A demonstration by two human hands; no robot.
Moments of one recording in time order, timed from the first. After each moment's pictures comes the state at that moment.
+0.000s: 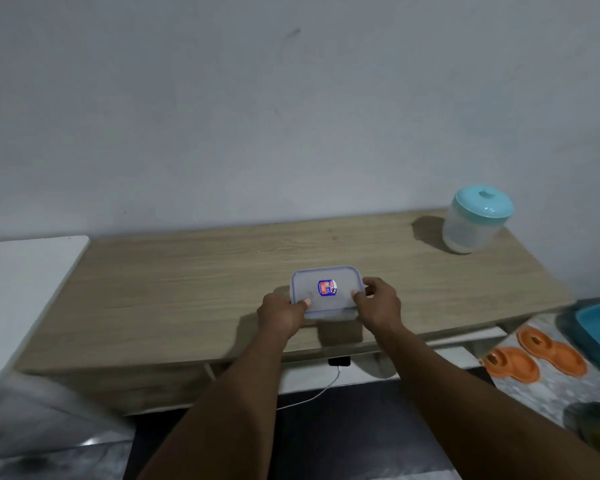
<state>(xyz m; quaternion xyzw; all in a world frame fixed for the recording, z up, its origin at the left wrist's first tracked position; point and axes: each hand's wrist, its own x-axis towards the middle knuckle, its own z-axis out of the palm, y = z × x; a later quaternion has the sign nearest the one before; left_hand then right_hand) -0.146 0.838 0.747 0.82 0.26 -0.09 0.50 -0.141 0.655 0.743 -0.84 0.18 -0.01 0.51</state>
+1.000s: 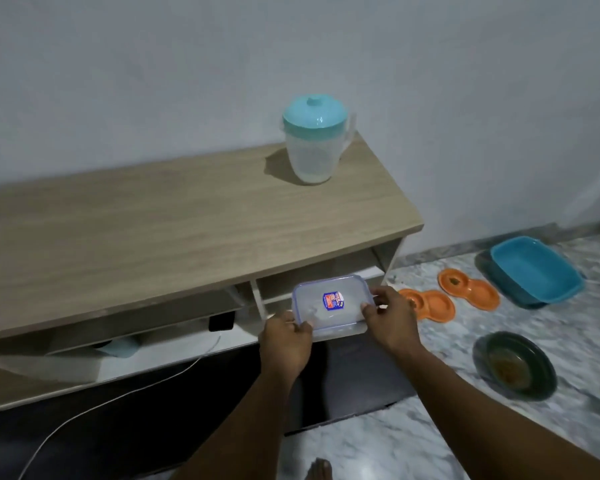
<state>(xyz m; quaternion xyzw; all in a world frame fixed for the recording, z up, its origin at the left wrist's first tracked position) -0.246 0.468 0.626 0.83 0.21 -0.11 0.50 -0.234 0.286 0.603 -0.86 0.20 -0.02 0.47</state>
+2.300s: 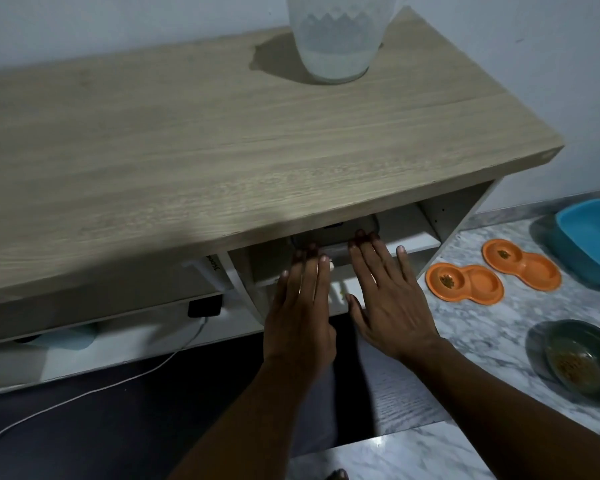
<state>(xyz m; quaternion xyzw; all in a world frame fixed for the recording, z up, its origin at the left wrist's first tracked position) -0.158 0.460 0.449 0.98 -0.16 0.02 0.12 -0.143 0.291 0.426 -0.98 -0.14 -0.11 0.05</state>
